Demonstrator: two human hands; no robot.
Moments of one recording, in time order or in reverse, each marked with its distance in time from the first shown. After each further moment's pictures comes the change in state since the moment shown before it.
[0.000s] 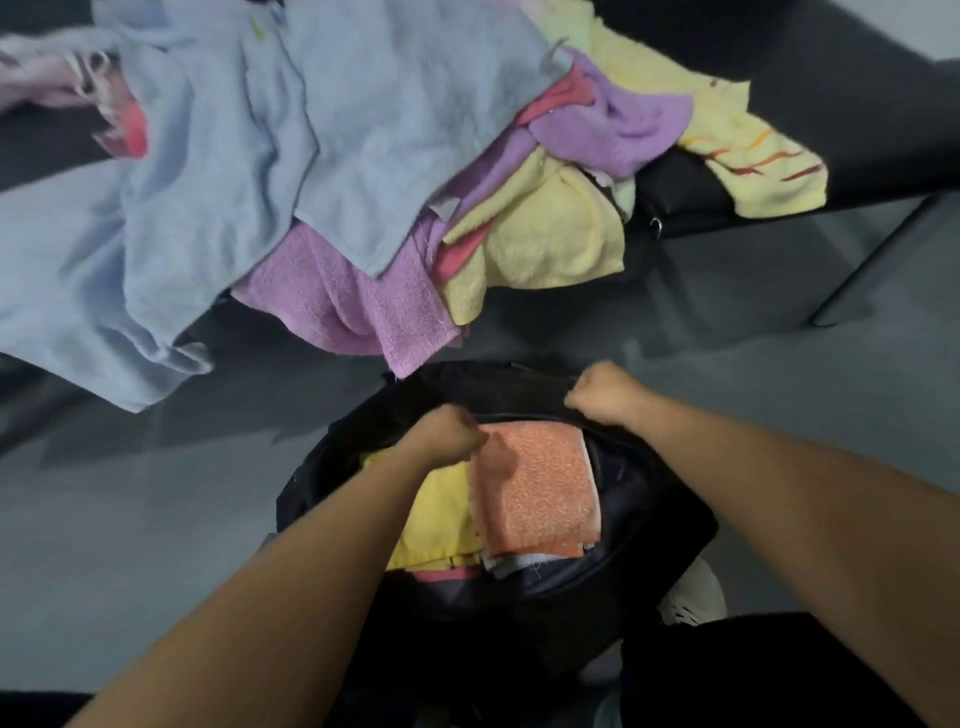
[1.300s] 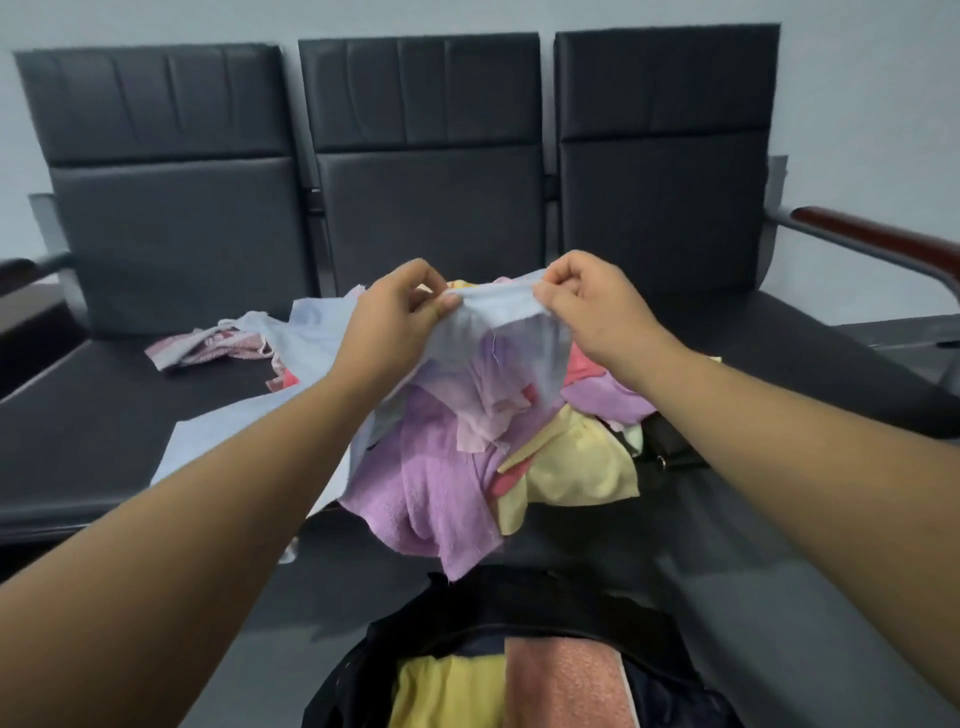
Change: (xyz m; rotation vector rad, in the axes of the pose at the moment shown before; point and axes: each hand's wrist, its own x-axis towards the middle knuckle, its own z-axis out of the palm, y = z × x) left_hand -0.149 0.158 -0.266 -0.145 0.953 0.737; right_hand -0.154 -0.210 -0.222 0.498 0.544 -0.881
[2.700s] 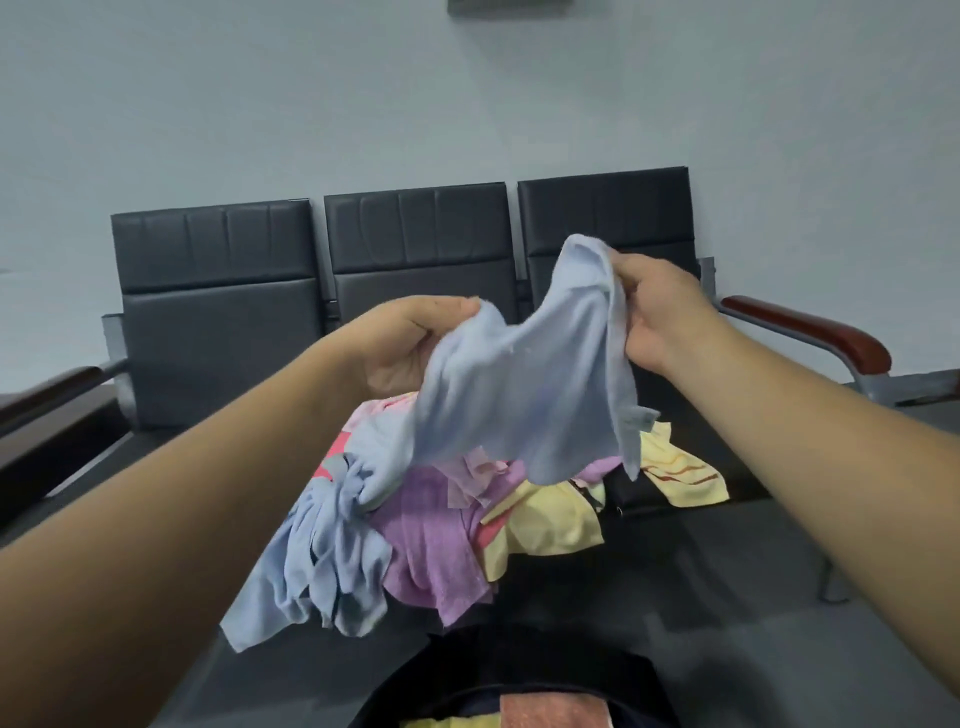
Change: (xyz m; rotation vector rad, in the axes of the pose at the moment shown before) left_hand -0.014 0.156 -0.067 -0.791 -0.637 -0.348; right_hand -0.040 -0.105 -0.125 0.855 0.186 0.305
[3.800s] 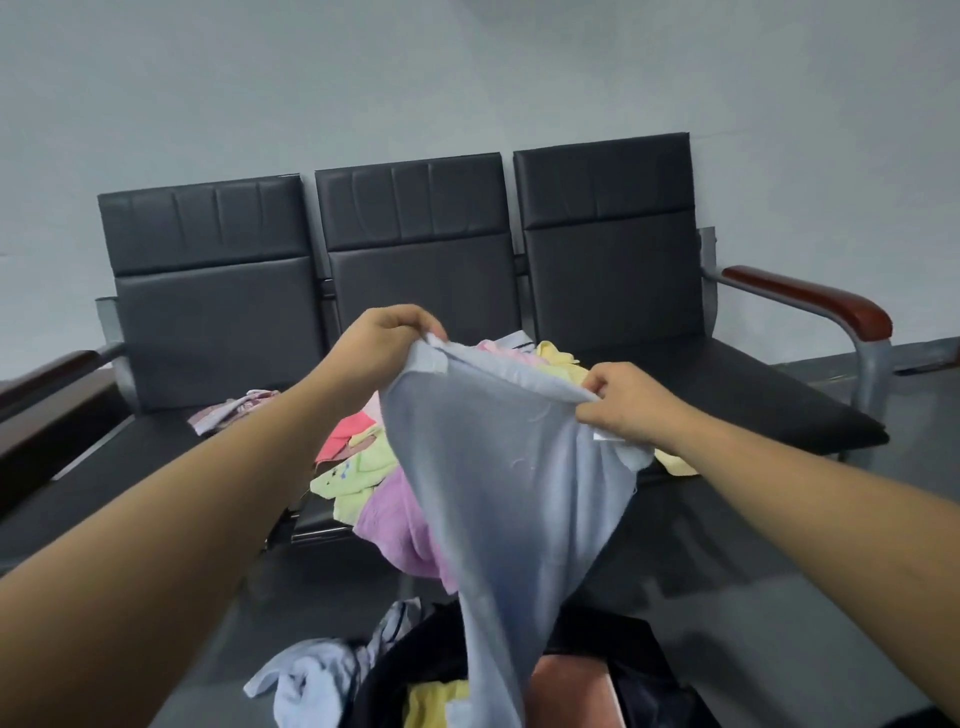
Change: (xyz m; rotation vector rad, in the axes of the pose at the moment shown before) left_hand -0.014 -0.039 -0.013 0.671 0.503 0.146; right_hand -0.016 0.095 -0.056 -1.195 -0.175 -0.047
